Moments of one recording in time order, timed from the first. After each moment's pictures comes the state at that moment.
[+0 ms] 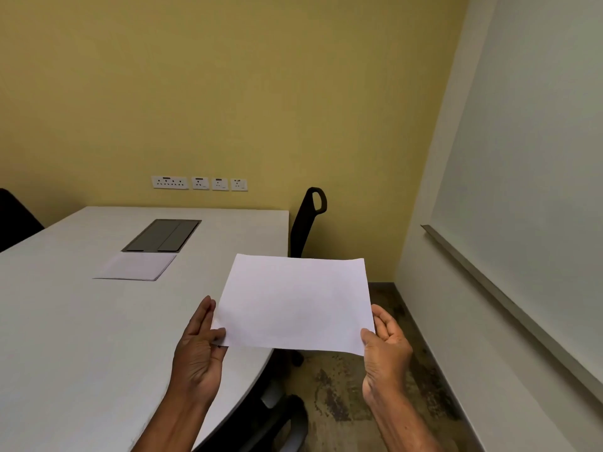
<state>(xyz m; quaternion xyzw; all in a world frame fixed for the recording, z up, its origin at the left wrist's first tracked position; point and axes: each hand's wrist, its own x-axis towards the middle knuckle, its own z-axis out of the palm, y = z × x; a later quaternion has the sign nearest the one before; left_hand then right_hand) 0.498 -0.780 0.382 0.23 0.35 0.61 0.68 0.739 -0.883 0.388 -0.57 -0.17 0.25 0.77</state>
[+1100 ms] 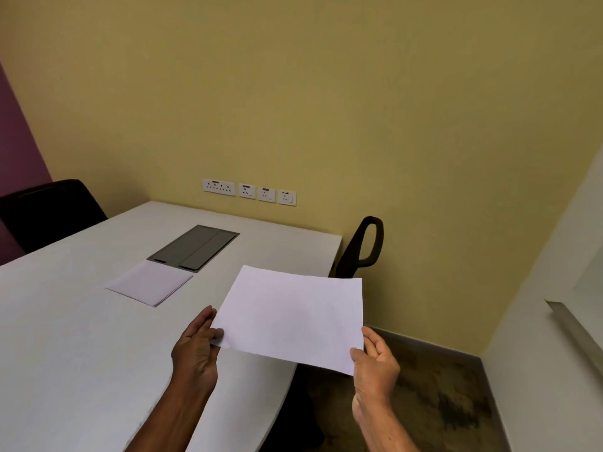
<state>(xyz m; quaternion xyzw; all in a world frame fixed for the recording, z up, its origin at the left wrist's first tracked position) 0.686 -0.459 0.357 0.14 0.46 0.71 0.52 0.945 -0.490 0.340 -0.58 -0.20 0.41 0.68</state>
